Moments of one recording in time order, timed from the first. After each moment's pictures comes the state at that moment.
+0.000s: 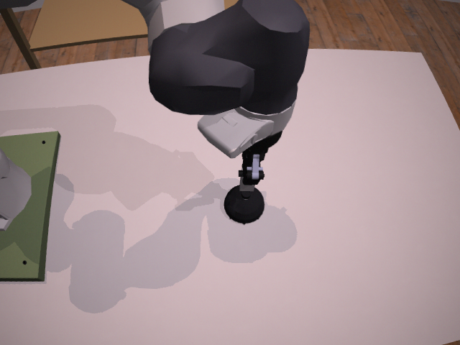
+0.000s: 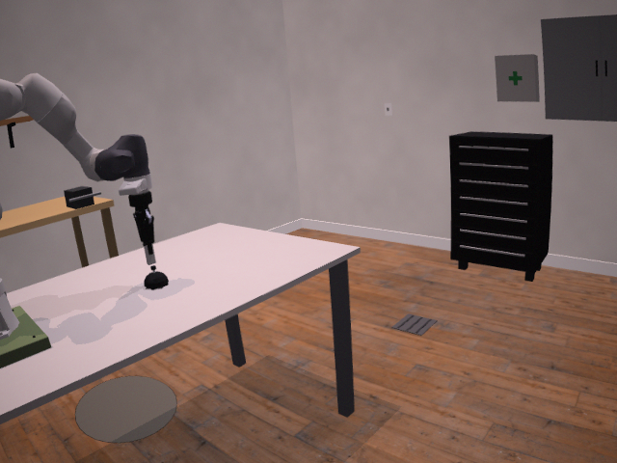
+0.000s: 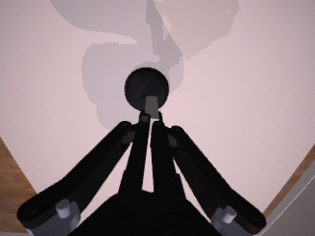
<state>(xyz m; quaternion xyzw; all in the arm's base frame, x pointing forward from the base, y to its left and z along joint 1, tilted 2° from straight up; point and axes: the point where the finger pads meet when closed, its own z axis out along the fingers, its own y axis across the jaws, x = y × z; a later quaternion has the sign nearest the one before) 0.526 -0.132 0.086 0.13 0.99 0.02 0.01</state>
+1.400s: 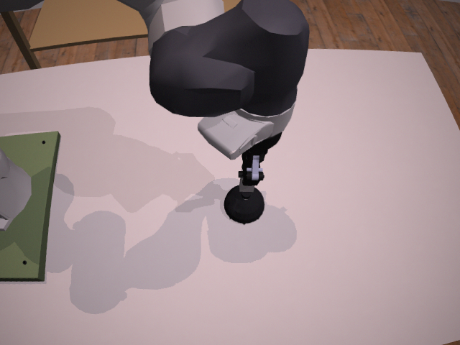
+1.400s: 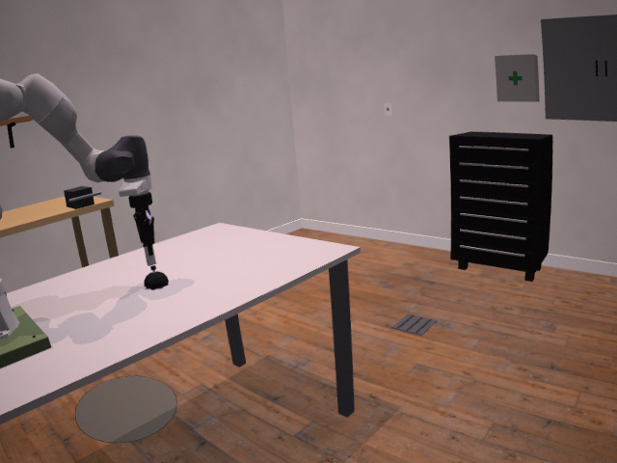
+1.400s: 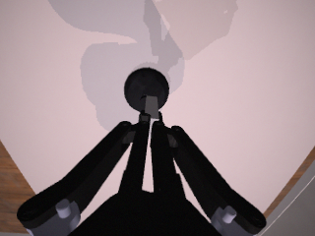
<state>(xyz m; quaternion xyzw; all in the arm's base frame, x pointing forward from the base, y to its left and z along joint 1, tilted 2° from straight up) 0.526 -0.131 0.082 0.13 0.99 0.02 0.01</state>
